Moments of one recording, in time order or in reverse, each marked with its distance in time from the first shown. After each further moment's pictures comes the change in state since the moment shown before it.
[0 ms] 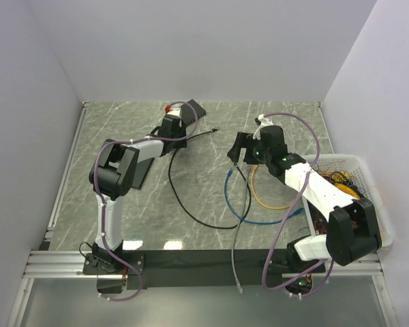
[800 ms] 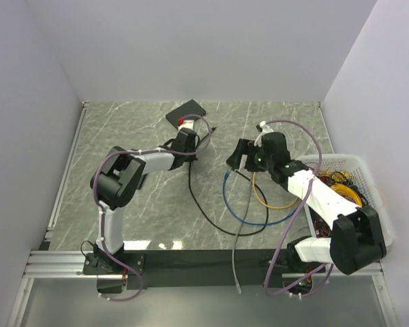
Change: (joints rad) left arm -0.160 -0.068 -0.105 -0.013 -0.095 -0.098; right arm 0.000 -0.069 -0.075 -0.001 -0.066 0.045
